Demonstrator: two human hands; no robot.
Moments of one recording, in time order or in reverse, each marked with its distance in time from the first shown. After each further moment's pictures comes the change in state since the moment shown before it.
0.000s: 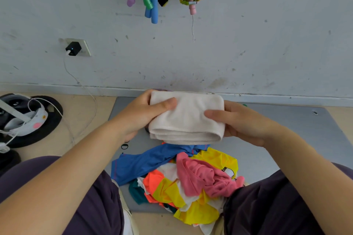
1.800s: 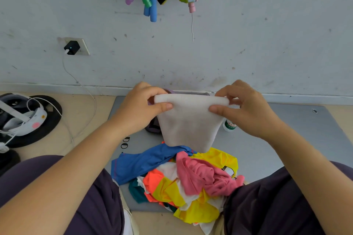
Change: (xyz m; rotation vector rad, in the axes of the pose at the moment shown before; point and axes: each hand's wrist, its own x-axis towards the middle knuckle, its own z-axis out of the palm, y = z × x) left_hand 0.001 0.005 -0.002 0.586 0.182 0.331; right_hand -0.009 -0.011 -0.003 -0.688 0.495 -0.376
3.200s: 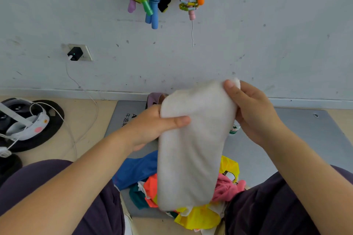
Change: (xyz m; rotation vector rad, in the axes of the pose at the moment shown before) left_hand -0.014 0.016 0.015 -0.719 -0.398 -0.185; right_hand 0.005 -0.010 0.002 0.790 0.054 0.242
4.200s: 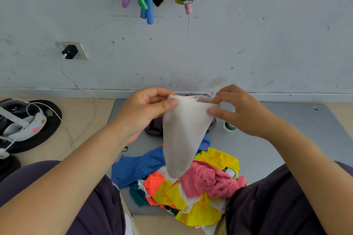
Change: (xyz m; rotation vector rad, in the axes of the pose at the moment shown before) left_hand 0.010 0.003 -0.008 -0.056 0.262 0.173; right_hand 0.005 0.002 -0.015 -1.025 -0.238 -0.187
